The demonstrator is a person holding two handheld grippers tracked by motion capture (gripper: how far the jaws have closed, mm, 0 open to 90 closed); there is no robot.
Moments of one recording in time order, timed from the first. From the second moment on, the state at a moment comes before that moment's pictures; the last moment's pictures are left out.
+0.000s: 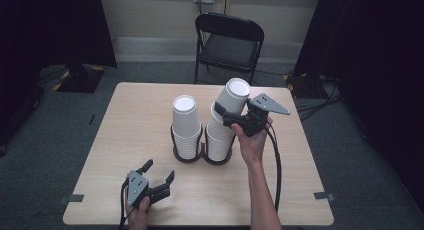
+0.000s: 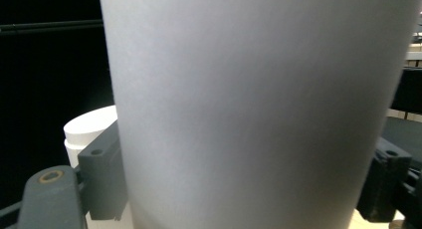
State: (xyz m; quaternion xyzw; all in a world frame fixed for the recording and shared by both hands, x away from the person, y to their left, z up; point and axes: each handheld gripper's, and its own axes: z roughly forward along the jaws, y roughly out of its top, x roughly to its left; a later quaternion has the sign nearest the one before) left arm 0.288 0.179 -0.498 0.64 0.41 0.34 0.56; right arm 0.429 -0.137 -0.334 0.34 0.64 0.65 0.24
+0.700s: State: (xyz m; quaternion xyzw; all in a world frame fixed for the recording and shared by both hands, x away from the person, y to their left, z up) left arm 0.287 0.180 -0.498 0.63 0.41 0.35 0.56; right arm 0.413 -0.159 -0.322 0.35 0.62 0.67 0.23
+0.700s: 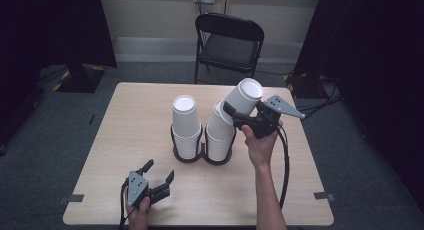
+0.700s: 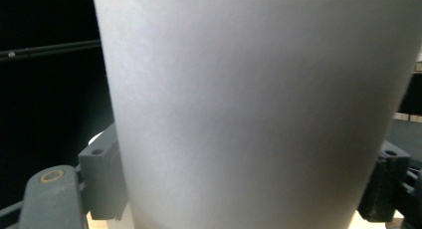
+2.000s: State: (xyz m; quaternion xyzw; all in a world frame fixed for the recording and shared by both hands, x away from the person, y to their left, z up) left arm 0.290 0.179 -0.498 0.64 0.41 0.33 0.57; right arm 0.359 -0.220 -0.352 0.43 0.57 0.66 0.21
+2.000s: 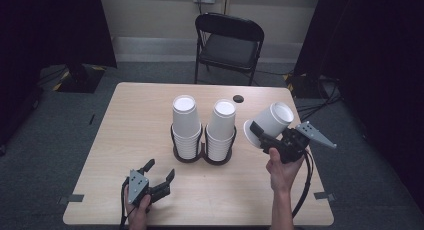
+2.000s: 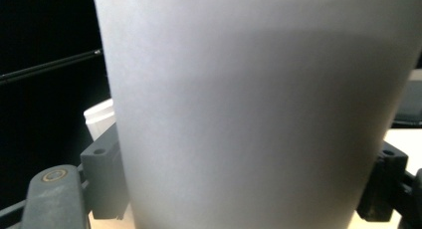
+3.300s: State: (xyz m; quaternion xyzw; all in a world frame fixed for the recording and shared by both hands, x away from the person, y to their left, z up) left arm 0.294 0.147 -0.485 0.67 0.34 0.22 0.62; right arm 0.315 -0.164 -0.447 0.43 0.56 0.71 0.04
